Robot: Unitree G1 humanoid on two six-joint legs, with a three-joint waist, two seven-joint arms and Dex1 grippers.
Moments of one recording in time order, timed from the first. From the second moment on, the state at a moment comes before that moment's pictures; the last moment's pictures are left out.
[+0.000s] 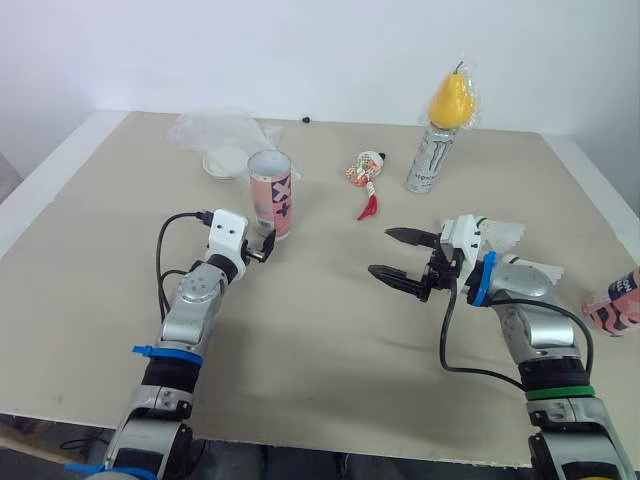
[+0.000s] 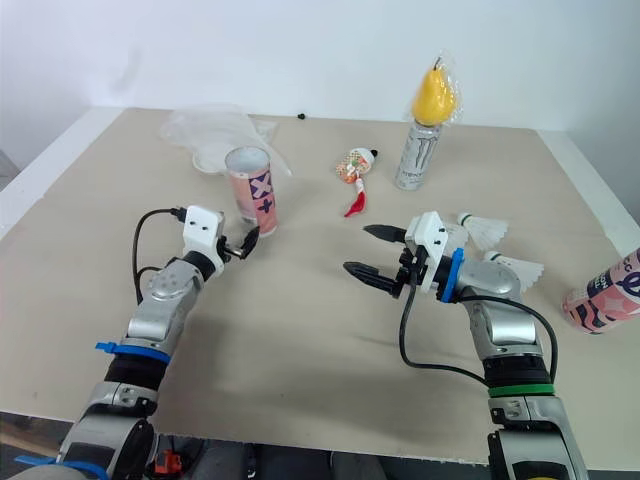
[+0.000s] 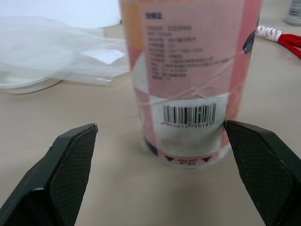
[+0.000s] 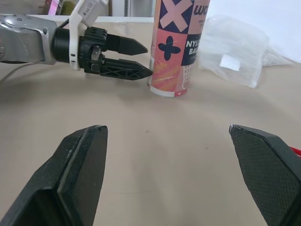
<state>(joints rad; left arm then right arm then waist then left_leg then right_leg) -0.56 0.21 0.01 0.38 -0.07 0.07 -0.31 -0.47 -0.57 -0.03 0.20 0.38 0.06 1.10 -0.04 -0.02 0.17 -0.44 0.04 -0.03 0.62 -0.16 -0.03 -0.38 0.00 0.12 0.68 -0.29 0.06</state>
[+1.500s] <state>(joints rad) -0.95 0.21 0.04 1.10 -0.07 -0.19 -0.51 -0.33 -0.56 -0.01 -0.06 0.39 0.16 0.99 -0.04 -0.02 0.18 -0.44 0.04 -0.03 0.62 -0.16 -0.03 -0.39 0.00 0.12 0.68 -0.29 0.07</state>
